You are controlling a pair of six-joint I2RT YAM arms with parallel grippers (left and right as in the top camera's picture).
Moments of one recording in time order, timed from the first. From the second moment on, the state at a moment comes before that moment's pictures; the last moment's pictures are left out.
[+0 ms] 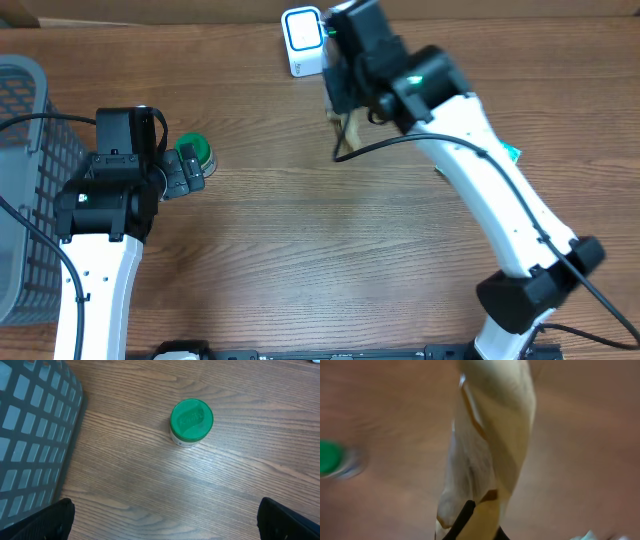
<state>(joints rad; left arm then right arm) 0.00 1.22 1.26 -1.06 -0.21 -0.25 0.56 1.89 2.11 -1.14 0.15 0.21</state>
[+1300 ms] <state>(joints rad) 0.00 1.22 1.26 -1.06 -0.21 -0.25 -0.33 1.88 1.58 -1.27 -0.38 0.18</state>
